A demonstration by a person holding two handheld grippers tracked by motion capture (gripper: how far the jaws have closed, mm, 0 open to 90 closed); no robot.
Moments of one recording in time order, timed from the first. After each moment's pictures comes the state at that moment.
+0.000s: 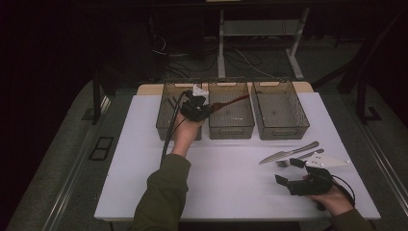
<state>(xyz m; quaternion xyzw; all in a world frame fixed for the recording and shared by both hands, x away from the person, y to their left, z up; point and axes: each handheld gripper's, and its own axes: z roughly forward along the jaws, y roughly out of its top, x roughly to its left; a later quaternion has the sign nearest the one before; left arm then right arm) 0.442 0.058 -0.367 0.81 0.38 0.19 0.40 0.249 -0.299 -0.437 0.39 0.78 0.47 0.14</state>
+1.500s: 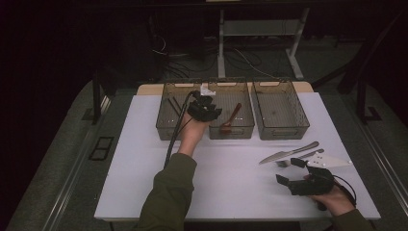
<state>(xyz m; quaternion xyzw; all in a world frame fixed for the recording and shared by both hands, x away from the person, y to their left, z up) 0.443 0.043 -0.370 0.82 0.37 0.16 0.41 0.248 -0.301 -0.436 0.39 0.78 0.48 0.14</state>
